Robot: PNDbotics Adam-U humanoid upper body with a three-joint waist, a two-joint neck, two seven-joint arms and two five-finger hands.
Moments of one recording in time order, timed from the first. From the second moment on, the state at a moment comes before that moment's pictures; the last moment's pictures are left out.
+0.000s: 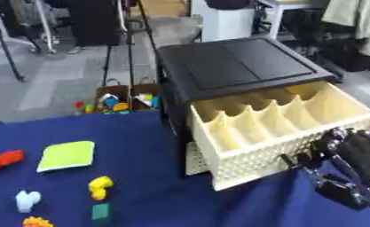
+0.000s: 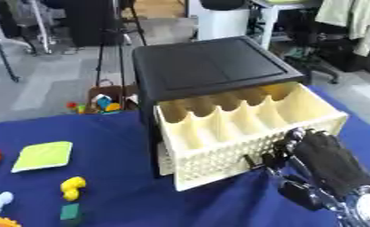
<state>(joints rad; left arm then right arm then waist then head) -0.43 0.46 0.10 -1.99 0.09 -0.43 0.51 -0.22 -0.88 0.22 -1.99 0.86 0.21 -0.05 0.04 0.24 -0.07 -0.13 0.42</state>
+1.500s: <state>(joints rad) -0.43 0.46 0.10 -1.99 0.09 -0.42 0.50 -0.20 -0.87 0.20 -2.00 0.85 0.26 -0.03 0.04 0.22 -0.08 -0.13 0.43</state>
